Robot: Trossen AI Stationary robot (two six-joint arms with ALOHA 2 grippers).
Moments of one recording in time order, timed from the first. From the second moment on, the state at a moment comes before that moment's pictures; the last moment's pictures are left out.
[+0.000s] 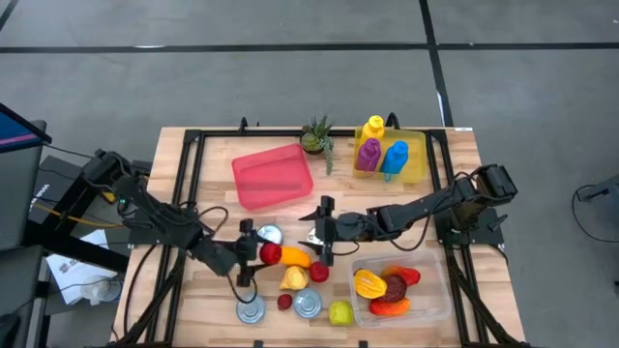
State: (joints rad) left arm -0.62 1.26 0.58 0.02 -0.61 -0.25; right arm 0.27 1.69 1.06 0.23 0.34 -0.06
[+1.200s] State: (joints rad) left arm -0.20 1.21 0.32 0.97 -0.17 -0.25; right arm 0.44 1.95 1.06 0.93 1.00 -1.16
